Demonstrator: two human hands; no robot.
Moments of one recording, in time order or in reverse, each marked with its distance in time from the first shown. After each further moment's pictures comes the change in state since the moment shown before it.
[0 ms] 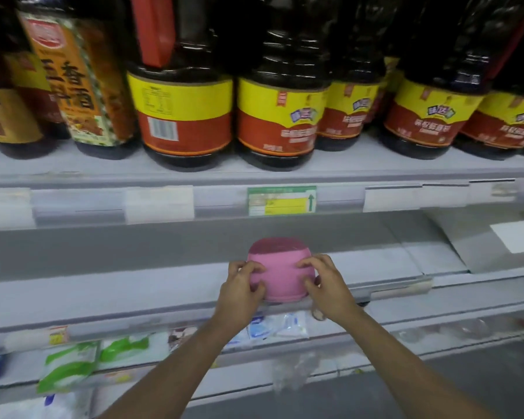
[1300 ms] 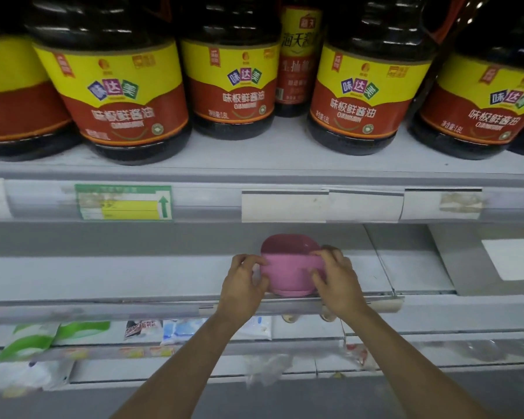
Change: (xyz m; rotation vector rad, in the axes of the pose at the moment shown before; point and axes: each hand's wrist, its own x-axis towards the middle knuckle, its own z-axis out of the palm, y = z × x) left_hand 0.054 0.082 0.159 -0.030 0.113 -0.113; right_hand 0.052 0.156 -0.110 -0.270 -0.086 0.012
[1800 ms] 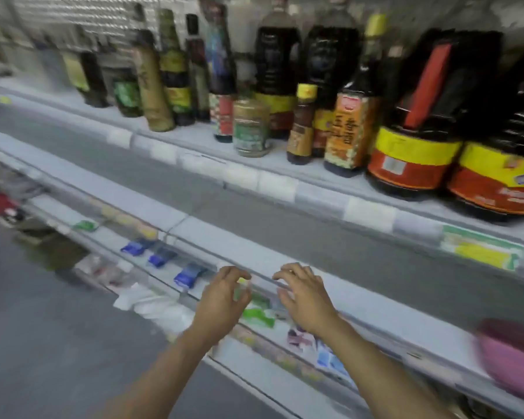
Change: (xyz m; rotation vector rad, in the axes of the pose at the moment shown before) left_hand -0.193 -0.178 -0.397 0.241 0.460 -0.094; right_hand -0.062 -0.438 0.183 -0.021 -0.209 -0.787
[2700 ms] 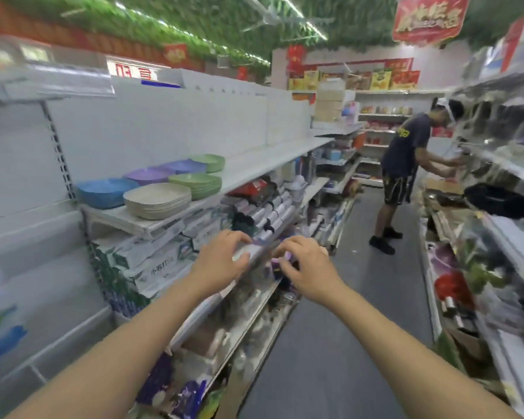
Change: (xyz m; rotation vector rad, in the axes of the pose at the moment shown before) left_hand -0.307 -0.367 -0.774 0.688 0.984 -1.001; right_hand 0.303 -1.006 0.280 0.572 -0.360 -1.474
